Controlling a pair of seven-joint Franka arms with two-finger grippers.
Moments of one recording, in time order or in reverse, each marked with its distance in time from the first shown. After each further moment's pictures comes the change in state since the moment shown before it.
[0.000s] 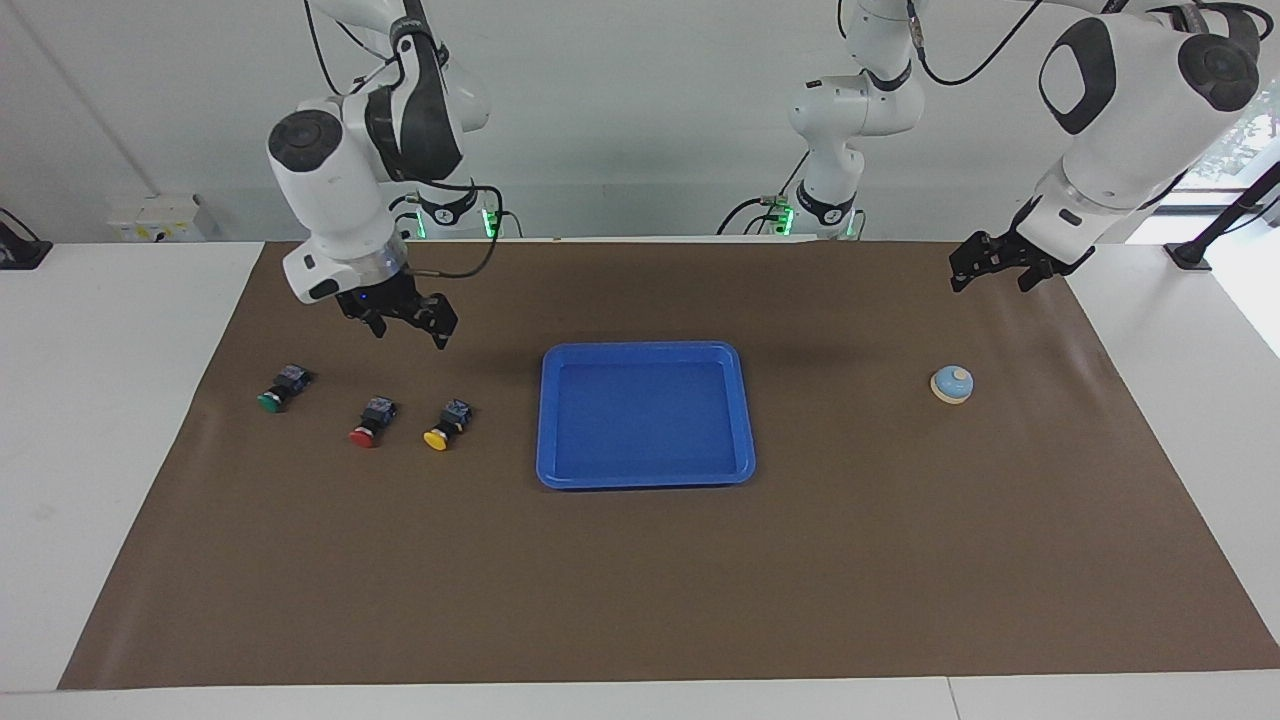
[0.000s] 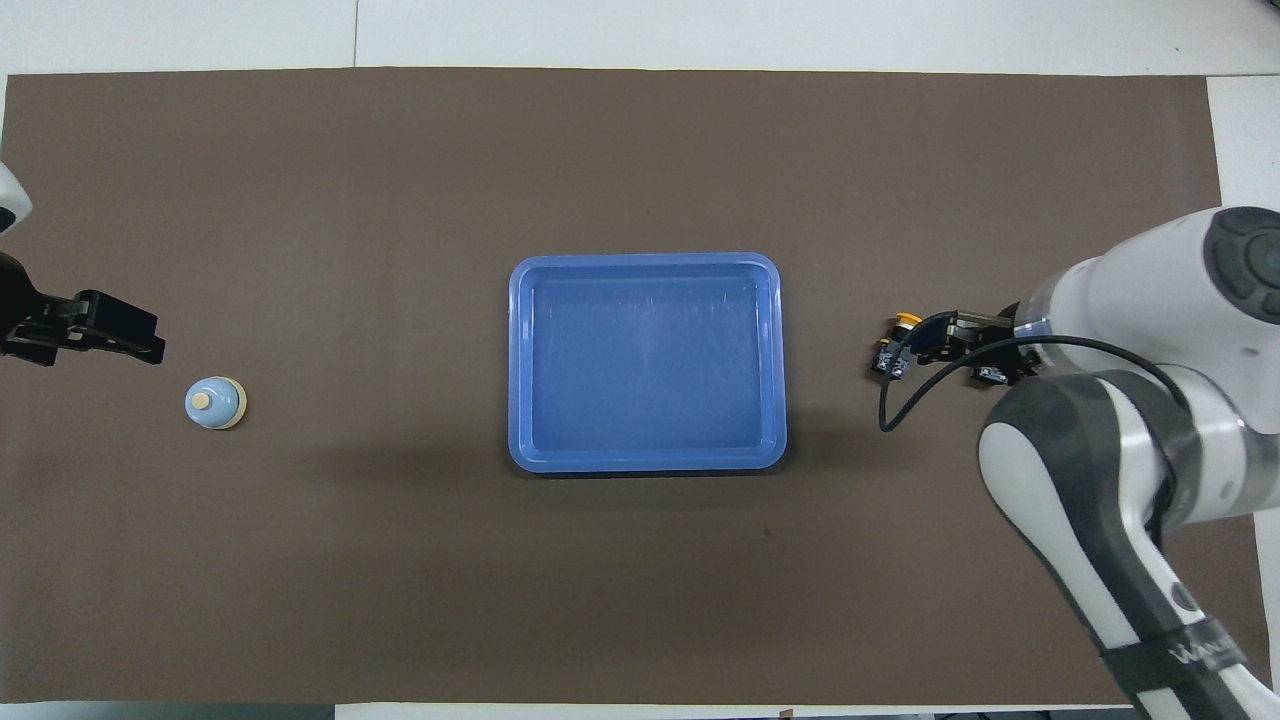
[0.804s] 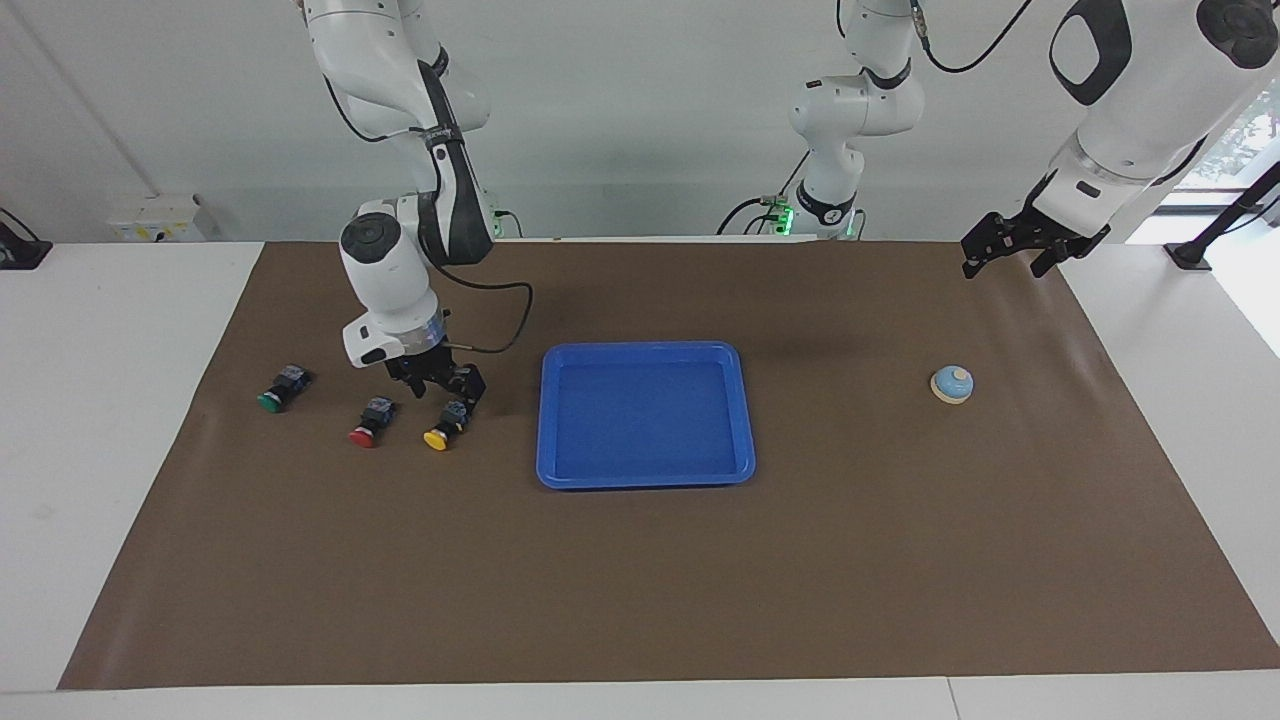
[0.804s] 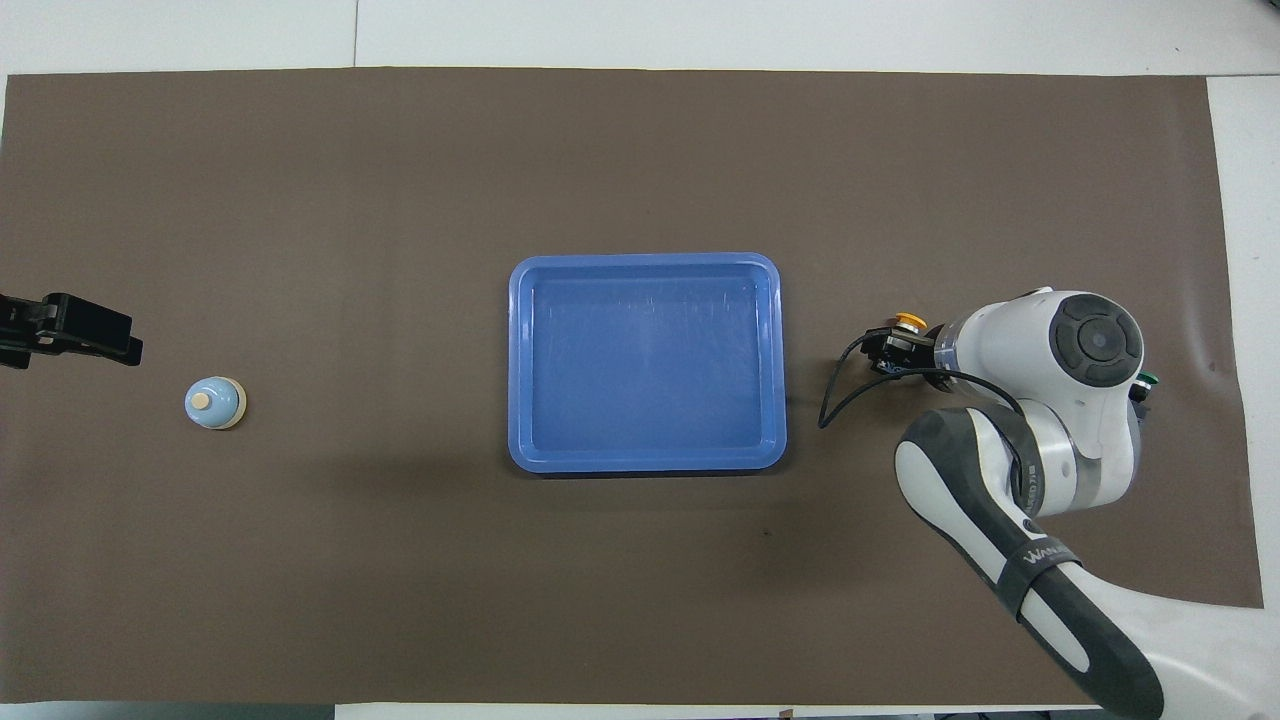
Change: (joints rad) left arm 0.001 -0.023 0.009 -0.001 0.000 -0.001 0.000; right arm 0.001 0.175 -0.009 -0.183 -0.025 0.465 0.077
